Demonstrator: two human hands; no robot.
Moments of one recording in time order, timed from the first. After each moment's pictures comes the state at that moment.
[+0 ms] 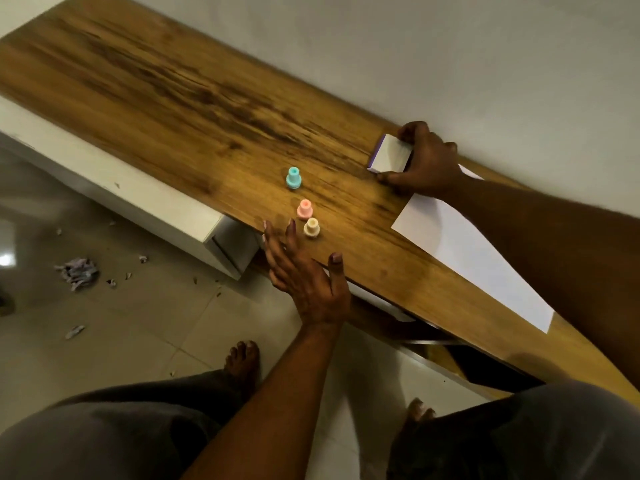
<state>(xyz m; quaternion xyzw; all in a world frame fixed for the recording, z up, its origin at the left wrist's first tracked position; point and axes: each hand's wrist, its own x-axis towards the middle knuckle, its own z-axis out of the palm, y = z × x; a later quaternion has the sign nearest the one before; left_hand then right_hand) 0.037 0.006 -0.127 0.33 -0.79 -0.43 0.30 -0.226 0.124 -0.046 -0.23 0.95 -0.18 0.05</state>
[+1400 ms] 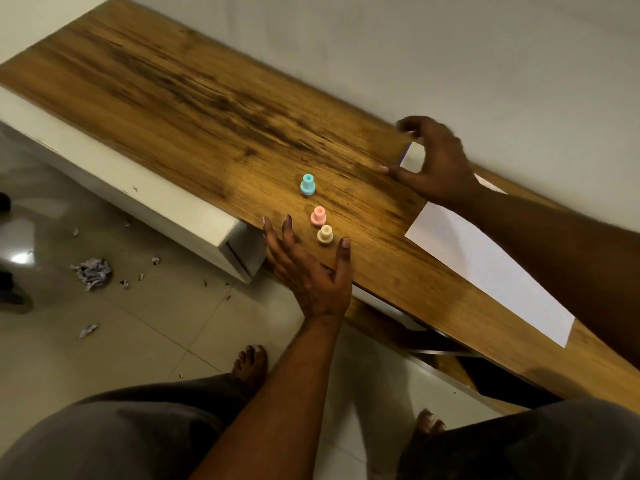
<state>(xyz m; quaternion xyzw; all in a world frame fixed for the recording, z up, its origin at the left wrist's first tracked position) 0.022 -0.020 -0.121 0.33 -0.77 -0.45 0.33 -0.198 0.106 -0.018 -0.34 0.91 -0.25 -0.03</state>
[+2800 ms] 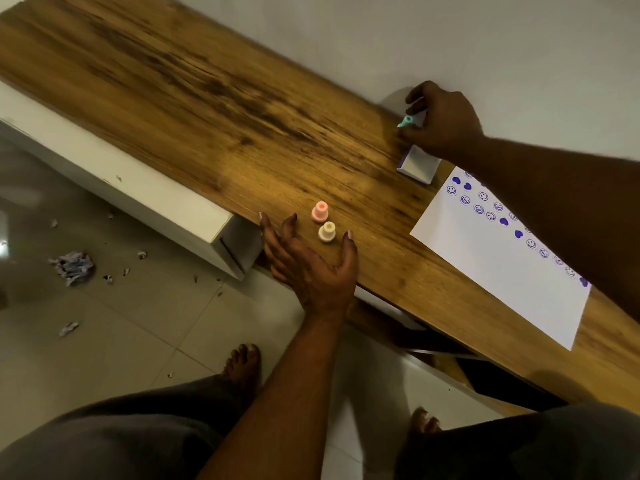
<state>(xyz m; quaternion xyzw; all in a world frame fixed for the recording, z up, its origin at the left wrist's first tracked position) 0.017 -0.018 -0.118 0.38 -0.75 -0.45 0.29 -0.270 0.081 -0.013 -0.27 0.95 -0.16 -0.01</state>
